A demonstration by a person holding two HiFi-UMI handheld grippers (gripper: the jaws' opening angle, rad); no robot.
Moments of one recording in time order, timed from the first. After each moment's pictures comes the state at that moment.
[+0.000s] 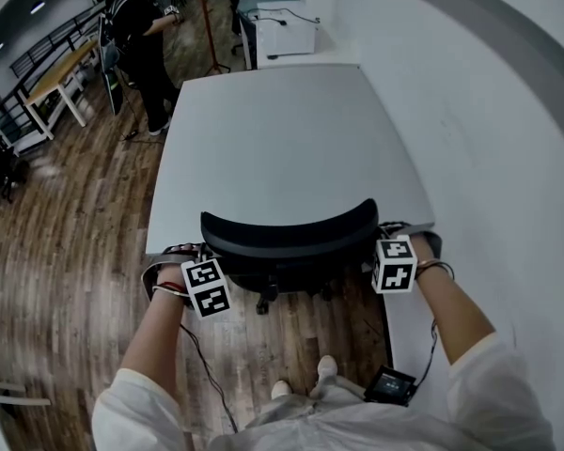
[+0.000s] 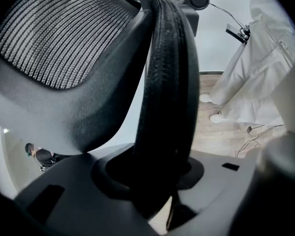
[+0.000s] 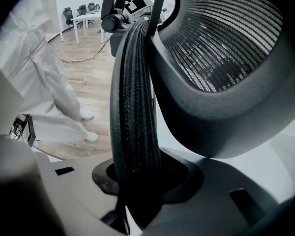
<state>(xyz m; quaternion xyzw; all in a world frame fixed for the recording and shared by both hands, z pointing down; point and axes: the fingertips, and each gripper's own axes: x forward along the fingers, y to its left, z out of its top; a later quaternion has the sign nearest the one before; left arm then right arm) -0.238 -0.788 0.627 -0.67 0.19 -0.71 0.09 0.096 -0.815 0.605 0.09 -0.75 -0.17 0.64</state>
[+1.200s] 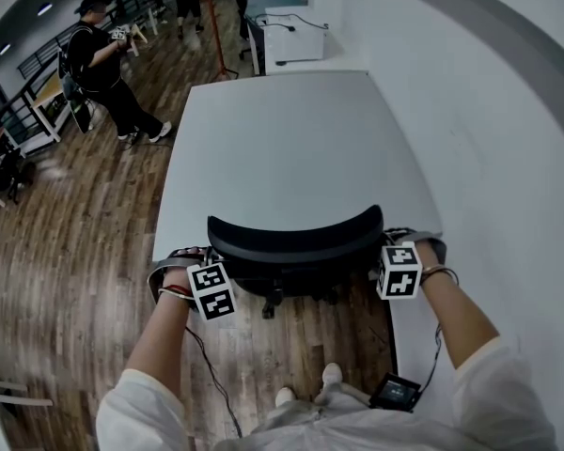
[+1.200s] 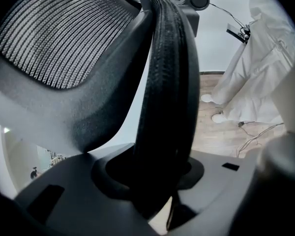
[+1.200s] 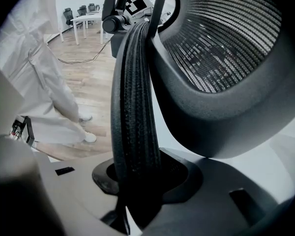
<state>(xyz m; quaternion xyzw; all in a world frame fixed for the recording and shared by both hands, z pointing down) -0.246 -0.807 0.629 -0.67 0.19 -0.71 0.09 0.087 -0.833 0.607 0.09 -0.75 -0.17 0.63</state>
